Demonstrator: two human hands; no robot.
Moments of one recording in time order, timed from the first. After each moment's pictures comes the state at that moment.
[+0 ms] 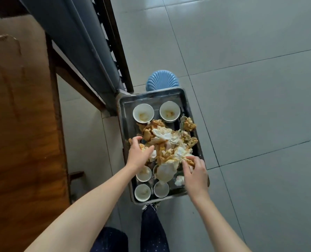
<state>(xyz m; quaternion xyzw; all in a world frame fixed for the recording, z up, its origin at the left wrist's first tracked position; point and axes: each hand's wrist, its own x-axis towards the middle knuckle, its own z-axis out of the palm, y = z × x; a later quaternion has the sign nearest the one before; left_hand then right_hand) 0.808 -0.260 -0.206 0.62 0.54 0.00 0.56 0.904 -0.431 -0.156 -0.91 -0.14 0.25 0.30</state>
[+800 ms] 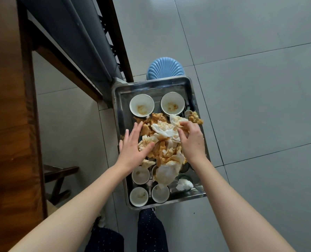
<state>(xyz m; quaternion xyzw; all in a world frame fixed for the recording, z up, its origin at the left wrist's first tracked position) 0.802 -0.249 -0.235 0.77 0.44 -0.04 0.47 0.972 -0.353 -0.217 -0.88 -0.26 0.24 0.31</state>
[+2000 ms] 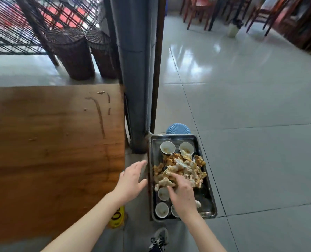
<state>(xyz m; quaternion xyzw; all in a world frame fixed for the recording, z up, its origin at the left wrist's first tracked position) 0.638 -0.259 -0.027 0.86 0.40 -0.02 0.31 0.776 -0.407 -0.019 -0.84 -0.40 0.21 0.29</state>
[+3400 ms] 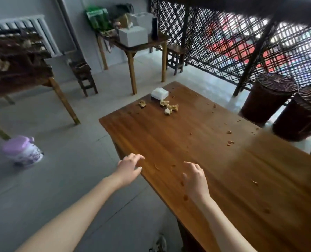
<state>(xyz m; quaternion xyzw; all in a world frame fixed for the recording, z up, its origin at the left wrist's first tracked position) -0.065 -0.133 0.091 0.59 0.77 0.08 0.23 0.178 -0.069 0.040 -0.57 -0.74 0.27 0.24</state>
